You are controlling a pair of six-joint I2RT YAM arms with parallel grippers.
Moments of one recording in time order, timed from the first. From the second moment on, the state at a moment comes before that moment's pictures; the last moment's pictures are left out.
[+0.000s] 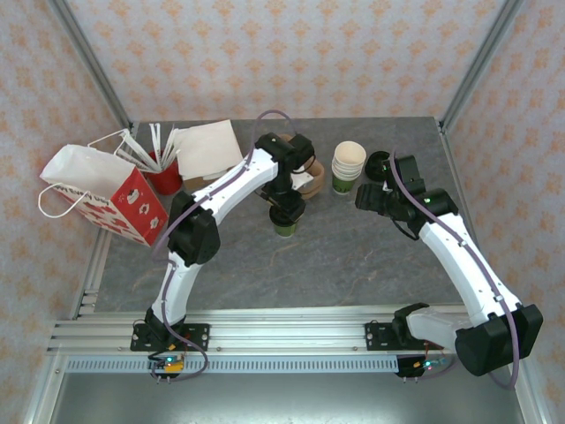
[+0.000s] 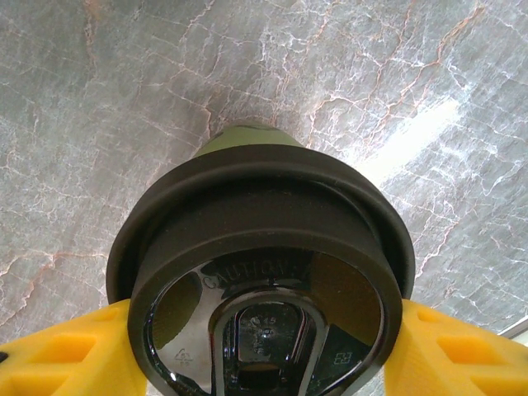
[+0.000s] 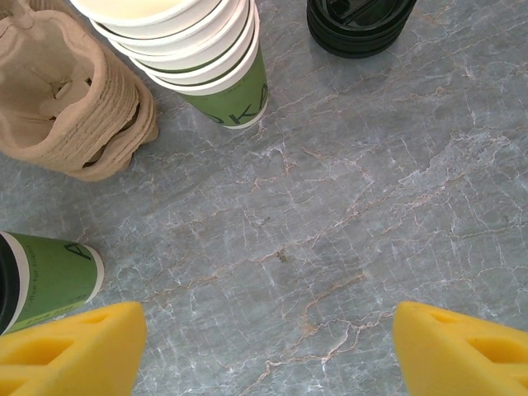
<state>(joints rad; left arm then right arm) -0.64 2.19 2.13 -1.47 0.08 0.01 0.30 1.14 1.13 -0.91 0.09 0.43</state>
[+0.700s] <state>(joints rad) -0.67 2.22 2.15 -1.49 0.02 0.01 0.30 1.14 1.10 -0.91 0.09 0.43</state>
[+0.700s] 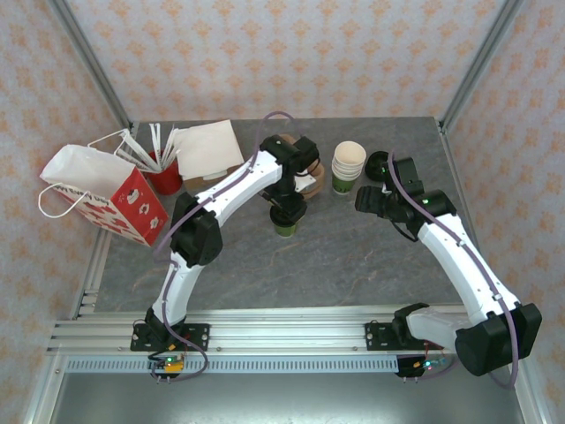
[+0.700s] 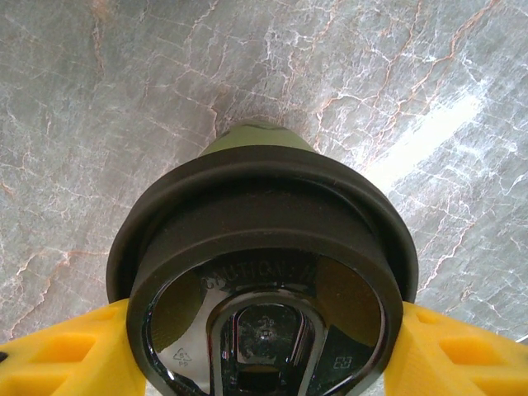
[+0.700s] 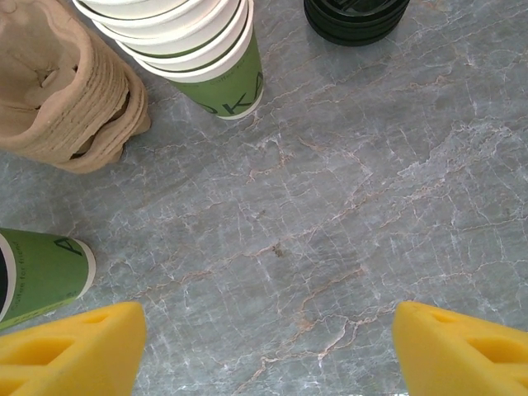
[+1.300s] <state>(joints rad) -0.67 2.28 2.28 -1.58 0.03 0.03 0.30 1.14 1.10 -0.91 0.09 0.43</state>
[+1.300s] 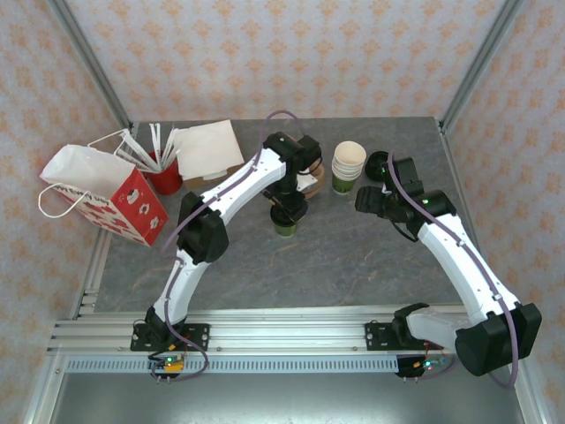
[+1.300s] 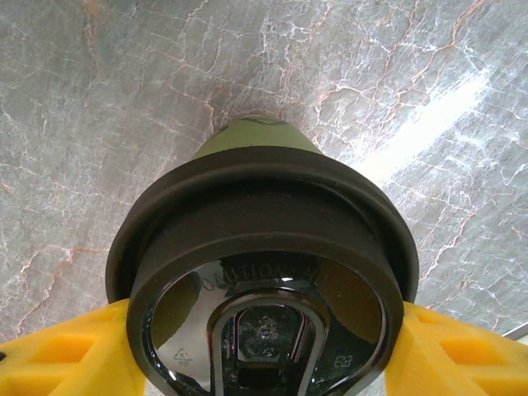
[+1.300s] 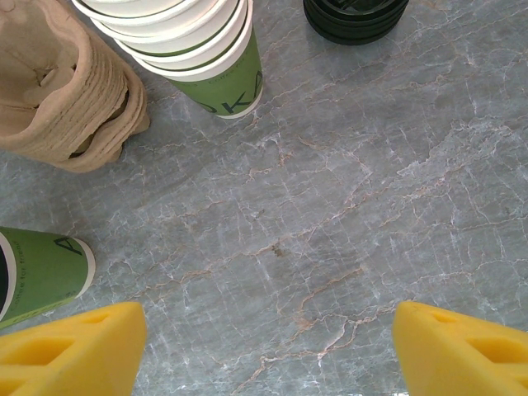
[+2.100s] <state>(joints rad) -0.67 2.29 2.31 -1.60 0.05 0.04 0.30 1.14 1.10 -0.91 0.07 0.43</state>
